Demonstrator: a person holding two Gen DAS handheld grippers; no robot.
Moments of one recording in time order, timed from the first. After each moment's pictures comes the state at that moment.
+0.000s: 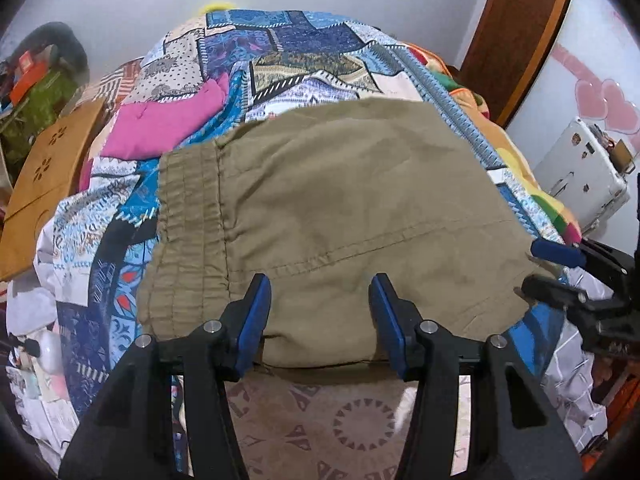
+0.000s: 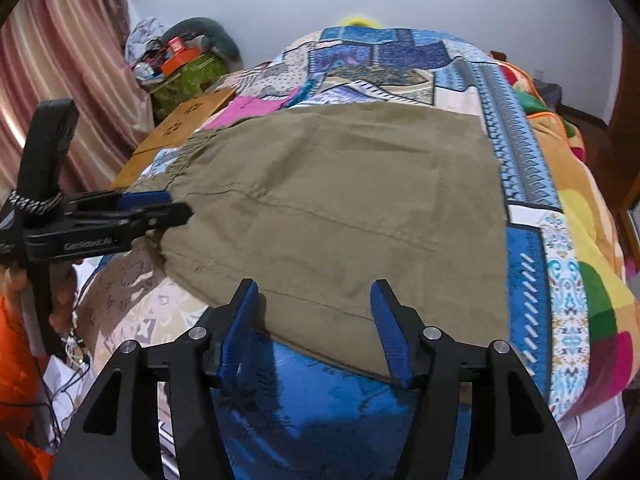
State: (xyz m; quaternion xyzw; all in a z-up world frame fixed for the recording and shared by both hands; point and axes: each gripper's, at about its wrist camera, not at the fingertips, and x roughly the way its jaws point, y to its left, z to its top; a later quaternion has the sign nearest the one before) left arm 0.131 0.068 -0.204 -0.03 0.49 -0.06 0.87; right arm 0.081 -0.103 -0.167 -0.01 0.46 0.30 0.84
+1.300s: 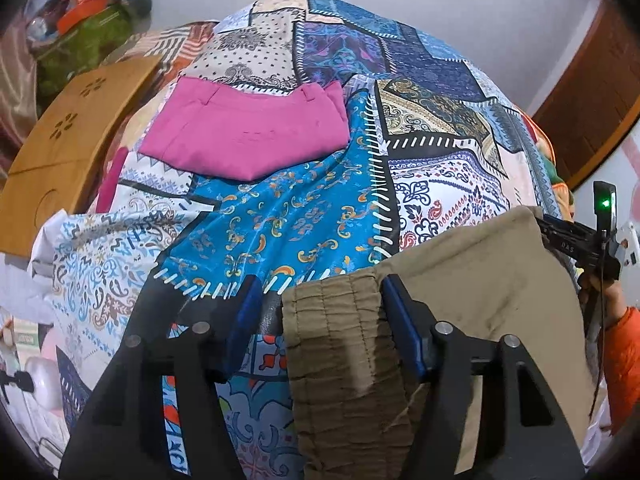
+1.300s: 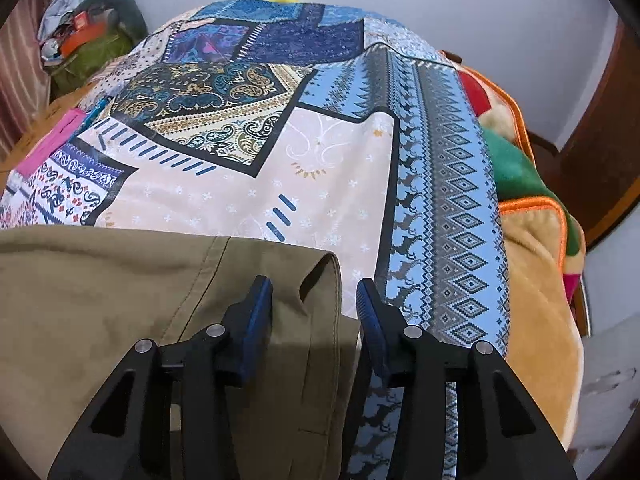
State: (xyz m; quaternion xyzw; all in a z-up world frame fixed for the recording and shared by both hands) left arm 0.249 0.187 -0.242 -0.13 0.49 0.05 0.86; right arm 0.347 -0.125 -0.243 -0.12 0.48 0.18 0.85
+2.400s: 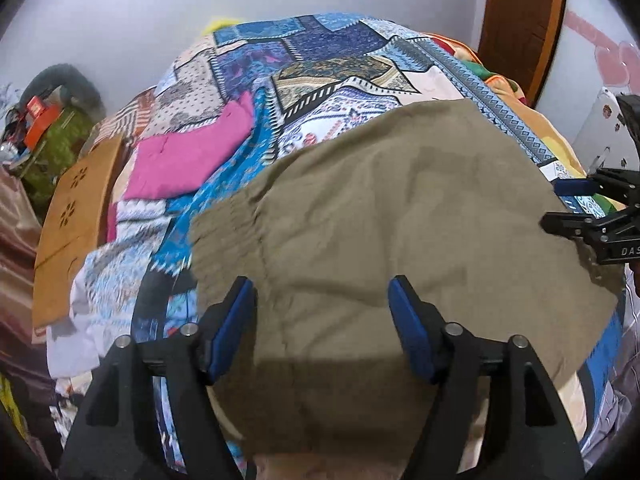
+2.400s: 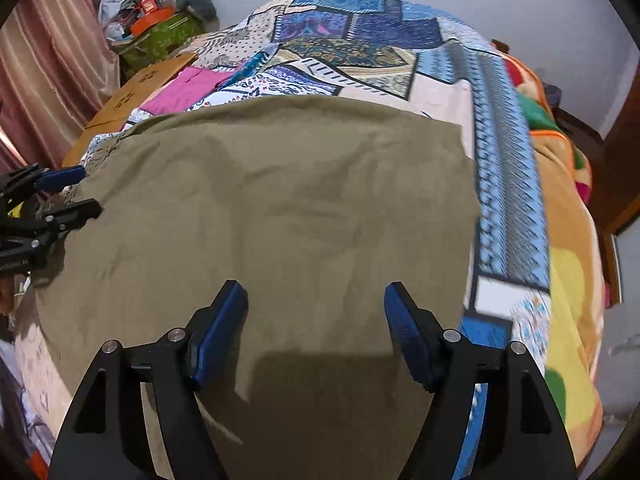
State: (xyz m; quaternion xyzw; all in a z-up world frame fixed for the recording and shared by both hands) left arm 0.167 0.082 -0.219 0.06 0.49 -0.01 0.87; right arm 0.173 -0.106 -0.189 -0.08 0.51 0.27 0.81
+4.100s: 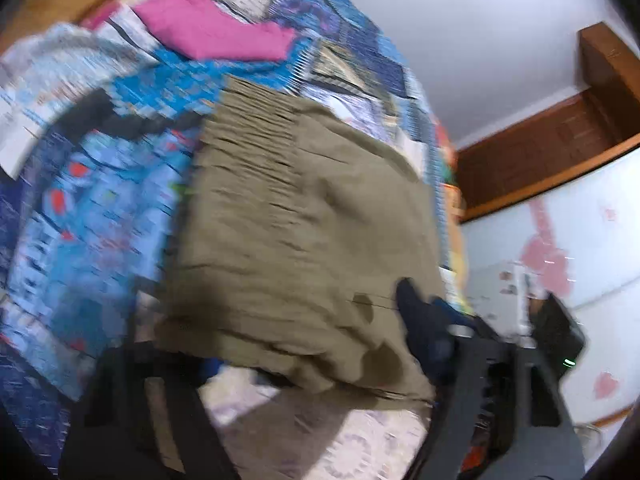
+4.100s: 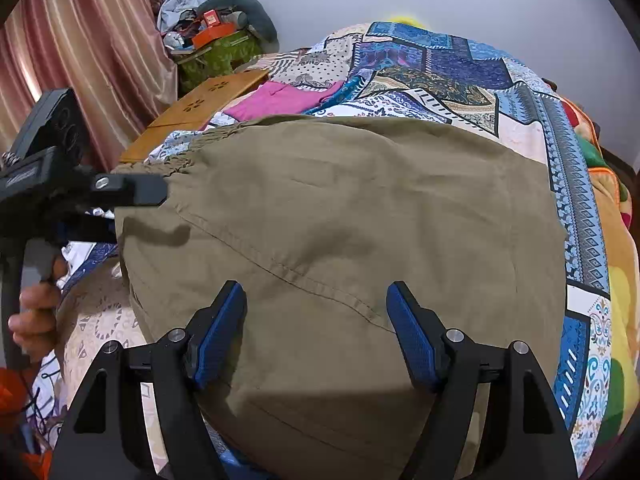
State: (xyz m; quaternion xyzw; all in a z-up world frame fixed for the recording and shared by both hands) left arm 0.144 0.149 -0.239 -0.34 0.48 -0.05 0.81; right arm 0.122 -0.040 -0.185 -0.07 0.45 0.36 0.82
